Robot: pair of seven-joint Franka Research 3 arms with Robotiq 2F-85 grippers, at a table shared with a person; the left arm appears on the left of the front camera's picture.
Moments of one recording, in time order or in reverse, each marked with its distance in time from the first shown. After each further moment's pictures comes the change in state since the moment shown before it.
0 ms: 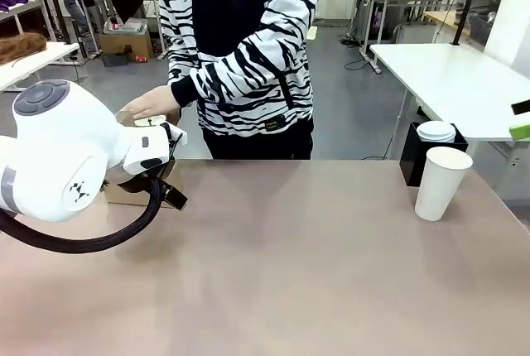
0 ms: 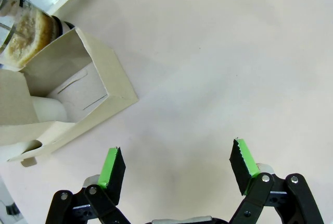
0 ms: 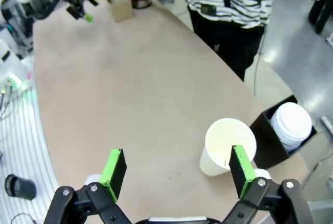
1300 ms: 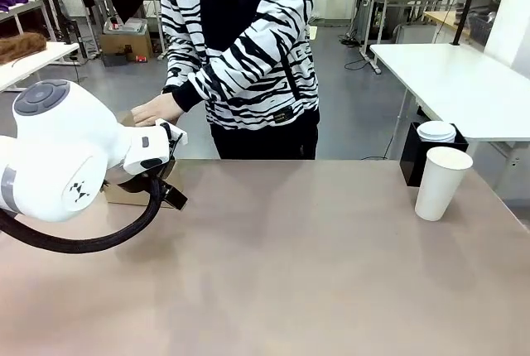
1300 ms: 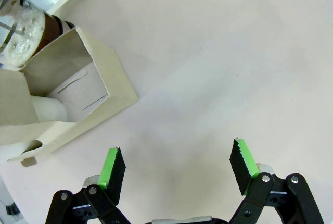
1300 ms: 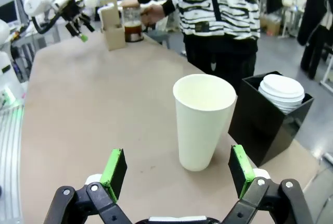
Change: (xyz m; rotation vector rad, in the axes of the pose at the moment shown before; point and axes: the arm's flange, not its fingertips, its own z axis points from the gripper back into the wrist) left arm 0.000 0.000 0.000 0.000 0.000 0.000; right arm -0.211 -0.055 -0.031 0.004 -0.398 -0.014
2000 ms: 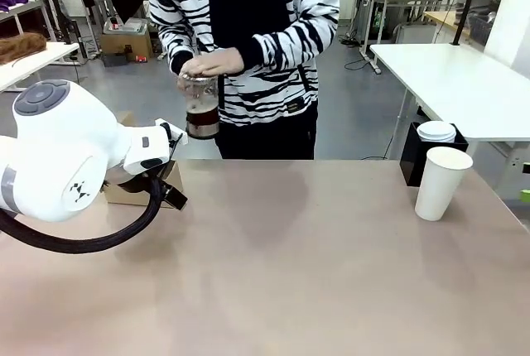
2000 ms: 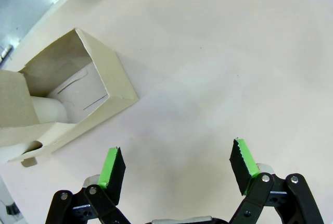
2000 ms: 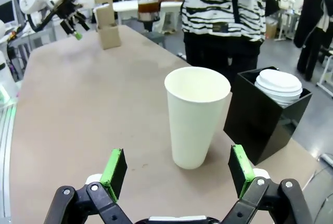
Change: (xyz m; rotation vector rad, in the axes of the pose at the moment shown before) left arm 0.000 0.000 0.000 0.000 0.000 0.000; right arm -0.013 -0.007 -0.006 -0.013 -0.003 0.001
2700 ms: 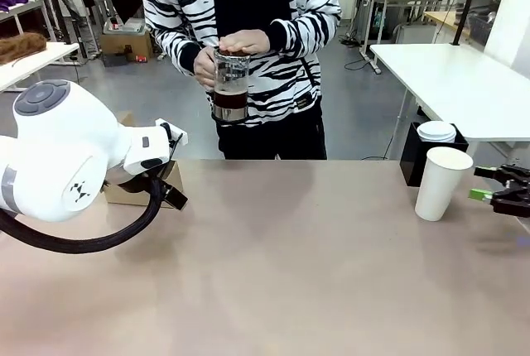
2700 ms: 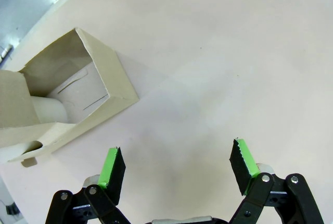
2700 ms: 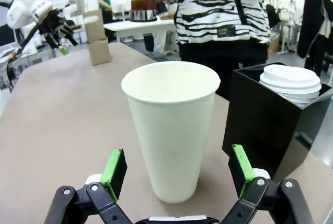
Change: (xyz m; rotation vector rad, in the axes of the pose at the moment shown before) left arm 0.000 0.000 0.000 0.000 0.000 0.000; right arm -0.053 -0.035 -0.083 0.011 -0.121 -0.043
